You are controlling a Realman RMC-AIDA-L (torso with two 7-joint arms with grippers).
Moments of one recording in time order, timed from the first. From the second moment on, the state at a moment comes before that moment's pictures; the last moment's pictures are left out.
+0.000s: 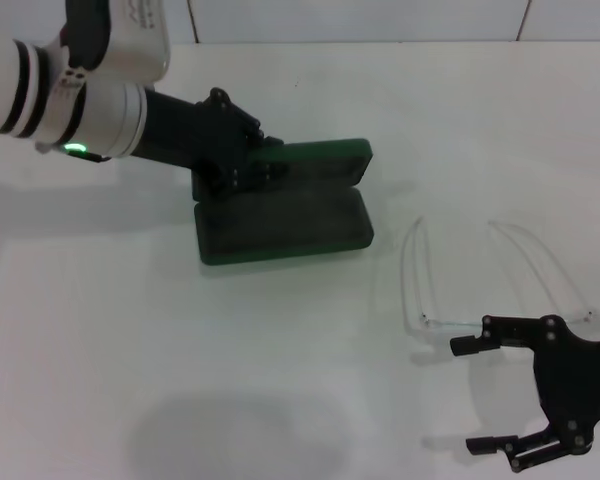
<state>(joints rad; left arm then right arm) -0.72 -2.05 1.11 0.89 2.16 1.32 -1.43 0.39 2.00 -1.07 -0.65 -1.83 -1.77 0.87</state>
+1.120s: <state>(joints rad) -0.63 -2.09 1.13 0.99 1.97 1.39 -1.45 0.39 2.01 -0.99 -0.69 -1.81 -1.81 0.94</state>
